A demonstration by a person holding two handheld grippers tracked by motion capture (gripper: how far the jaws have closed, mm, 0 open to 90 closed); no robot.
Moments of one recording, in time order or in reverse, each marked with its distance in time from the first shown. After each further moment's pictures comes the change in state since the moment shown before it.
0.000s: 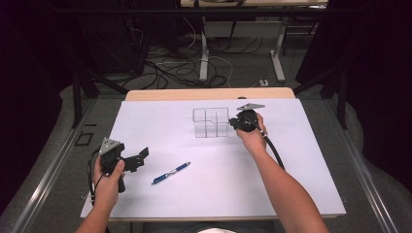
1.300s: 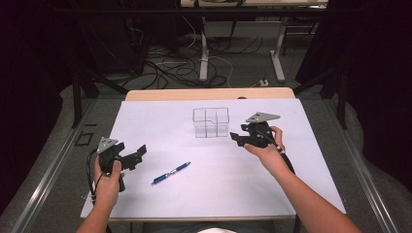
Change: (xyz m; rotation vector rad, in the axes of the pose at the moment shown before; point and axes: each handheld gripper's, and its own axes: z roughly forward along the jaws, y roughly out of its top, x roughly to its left) left arm 0.001 0.003 -0.001 -0.006 0.026 -0.032; right arm 0.029 -0.012 -0.088 -0.035 0.104 -0.084
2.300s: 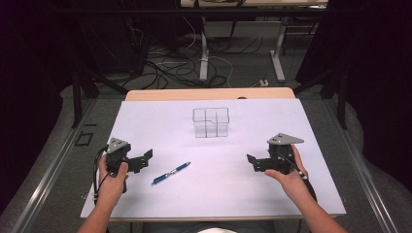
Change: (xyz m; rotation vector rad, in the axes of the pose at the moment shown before) left arm -0.012 -0.001 0.007 0.091 -0.032 0.094; right arm -0.004 -0.058 -0.055 0.021 -0.106 0.052
